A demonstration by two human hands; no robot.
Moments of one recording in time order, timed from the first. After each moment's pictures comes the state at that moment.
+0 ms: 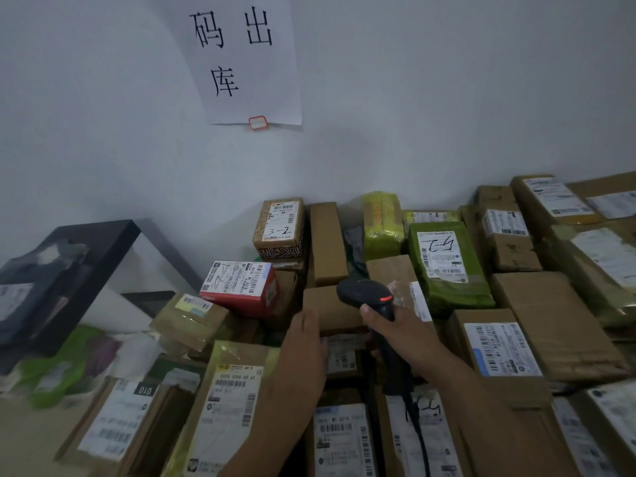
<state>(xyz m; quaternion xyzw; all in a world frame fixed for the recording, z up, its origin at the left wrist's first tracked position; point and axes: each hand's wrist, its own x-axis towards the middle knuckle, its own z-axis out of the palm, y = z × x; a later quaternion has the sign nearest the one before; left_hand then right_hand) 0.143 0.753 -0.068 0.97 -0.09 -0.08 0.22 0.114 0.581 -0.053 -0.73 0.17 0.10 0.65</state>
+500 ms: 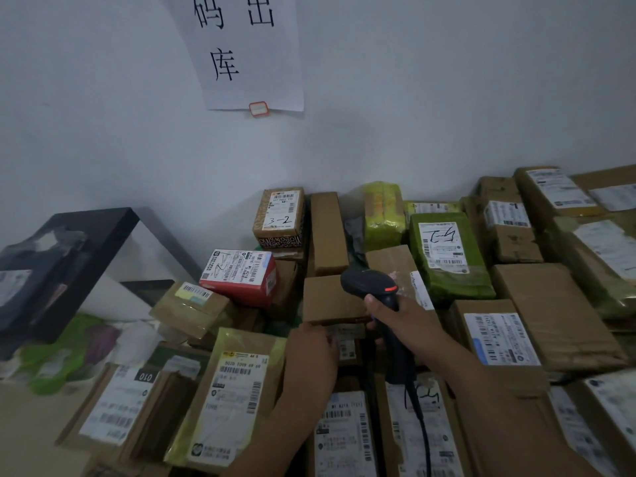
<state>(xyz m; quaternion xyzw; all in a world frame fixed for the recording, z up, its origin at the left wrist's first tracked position) 0.135 0.744 -0.083 0.97 -0.07 -0.13 0.19 0.114 0.575 -0.063 -0.72 0.17 0.09 0.67</state>
